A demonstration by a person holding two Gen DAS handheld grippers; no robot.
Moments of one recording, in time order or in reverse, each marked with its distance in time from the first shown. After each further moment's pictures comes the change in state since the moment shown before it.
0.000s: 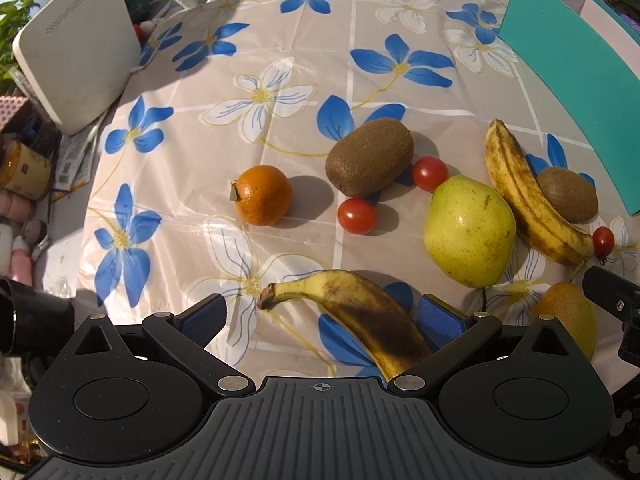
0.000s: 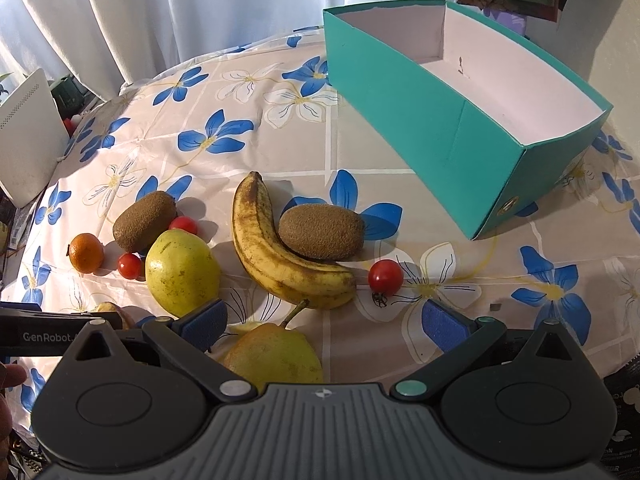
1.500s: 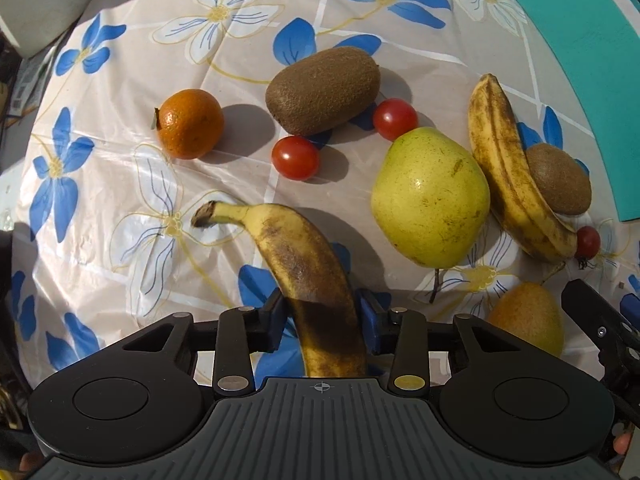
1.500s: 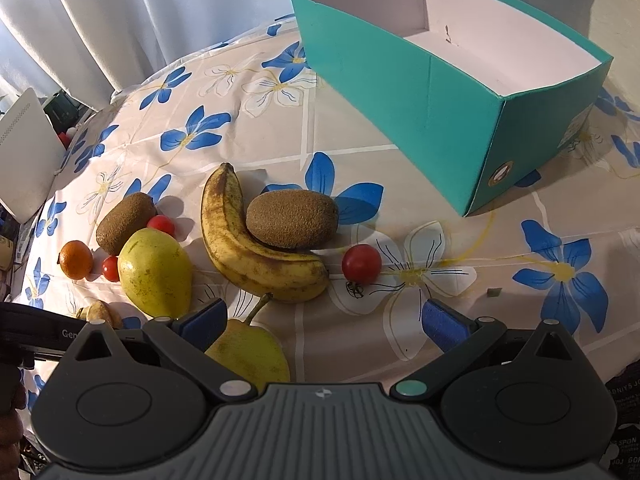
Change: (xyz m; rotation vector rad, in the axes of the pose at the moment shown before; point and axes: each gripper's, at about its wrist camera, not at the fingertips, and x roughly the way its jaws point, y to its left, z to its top) left arm 0.038 -0.026 0.013 -0.115 0.201 -0.078; right arm 0.018 -0.033 -0.005 0.069 0.025 0.065
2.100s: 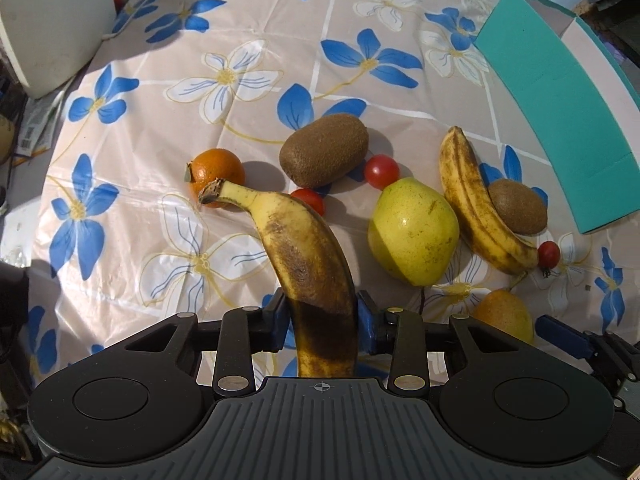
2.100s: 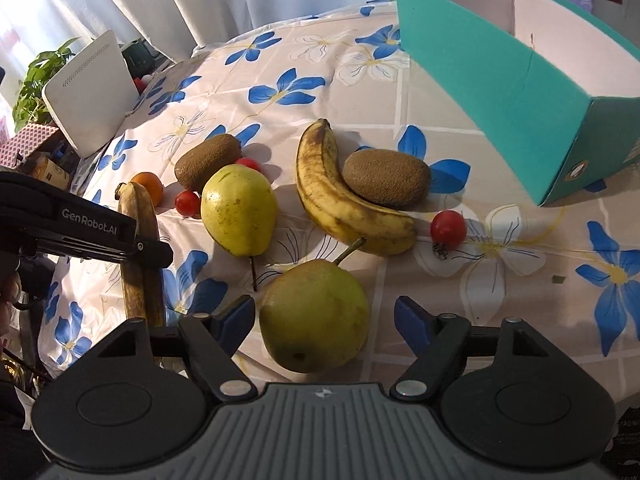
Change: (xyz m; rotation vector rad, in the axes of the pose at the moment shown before) left arm -0.046 0.020 -0.008 0.036 -0.141 -0.079; right arm -0.007 0.032 -0.028 -0.162 0.042 0.161
